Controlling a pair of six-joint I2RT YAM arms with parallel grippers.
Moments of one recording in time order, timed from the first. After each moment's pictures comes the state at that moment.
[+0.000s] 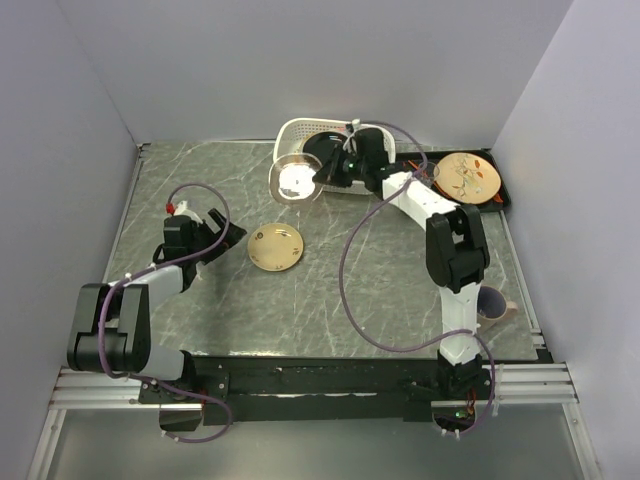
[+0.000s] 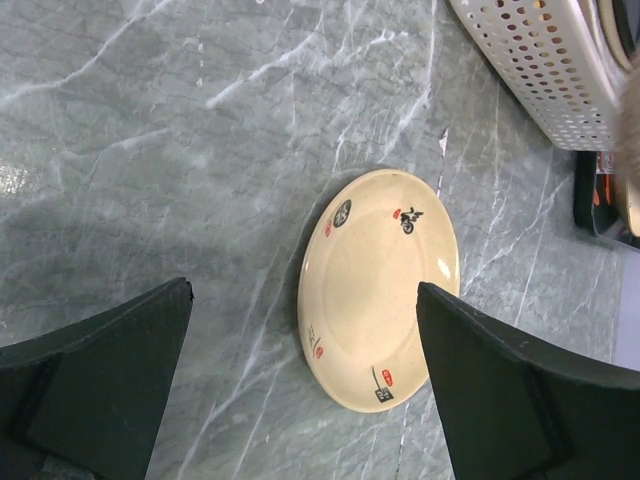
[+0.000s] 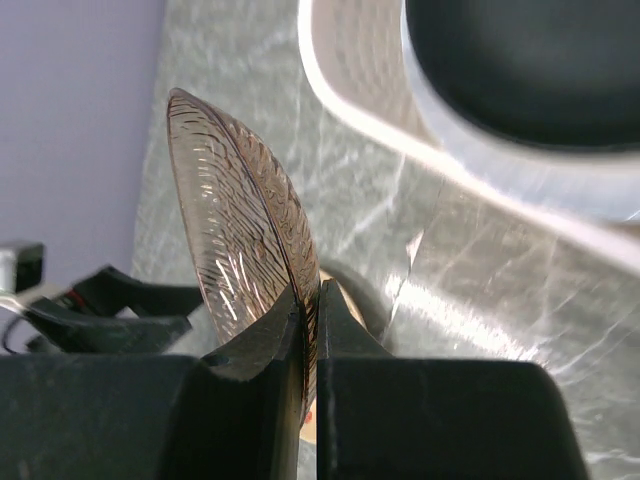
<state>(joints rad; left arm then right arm) -0.02 1.42 0.53 0.36 0.27 -0.69 0.38 2.09 1.68 -0.11 -0.44 0.65</state>
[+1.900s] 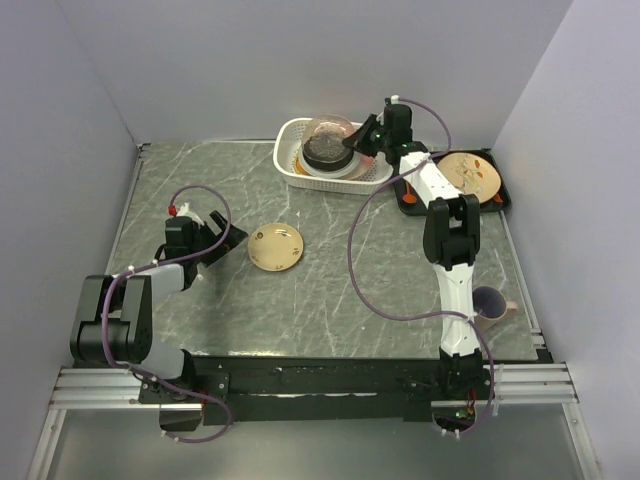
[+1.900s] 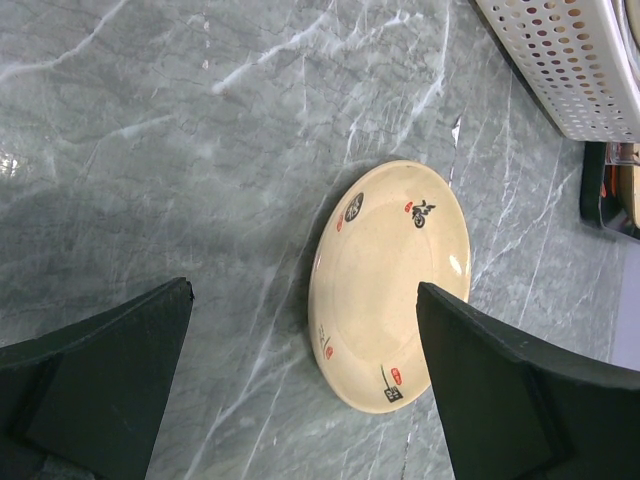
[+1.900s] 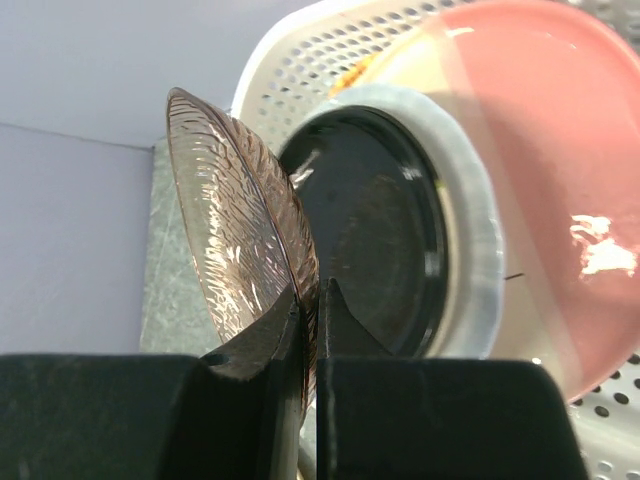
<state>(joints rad) -0.01 1.47 0.53 0.38 0.30 -0.69 0.20 2.37 2.11 -0.15 -0.36 0.74</state>
